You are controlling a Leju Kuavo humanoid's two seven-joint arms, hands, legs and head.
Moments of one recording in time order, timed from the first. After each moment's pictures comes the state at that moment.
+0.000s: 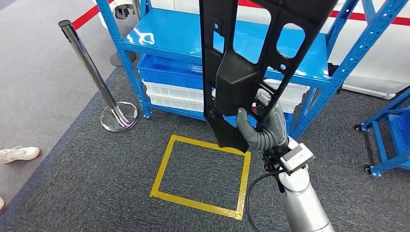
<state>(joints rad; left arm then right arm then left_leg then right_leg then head) -0.14 -0.17 1.12 -0.18 -1.37 0.14 -0.14 -0.32 -0.04 0.25 -1.81 0.21 0.09 -0.41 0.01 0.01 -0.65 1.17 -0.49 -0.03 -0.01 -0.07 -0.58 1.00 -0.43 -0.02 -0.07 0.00</state>
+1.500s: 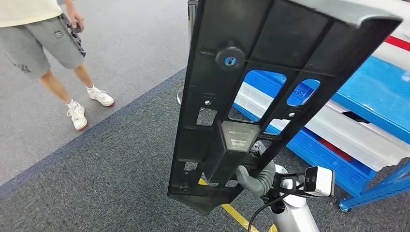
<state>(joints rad) -0.16 -0.17 1.07 -0.18 -1.43 0.11 -0.16 -0.16 0.02 0.22 -1.76 -0.09 0.74 -0.50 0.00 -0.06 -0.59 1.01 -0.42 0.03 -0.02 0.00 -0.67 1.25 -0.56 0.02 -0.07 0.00</state>
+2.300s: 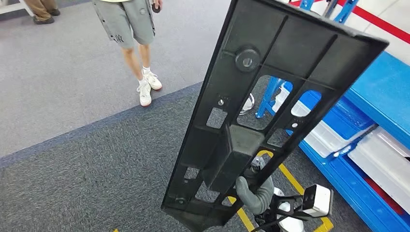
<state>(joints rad) -0.10 -0.16 1.07 -0.18 -1.42 0.10 -0.05 0.03 0.04 0.27 -1.84 -0.12 0.60 -0.49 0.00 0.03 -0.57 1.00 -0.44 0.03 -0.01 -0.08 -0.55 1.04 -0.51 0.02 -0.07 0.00</state>
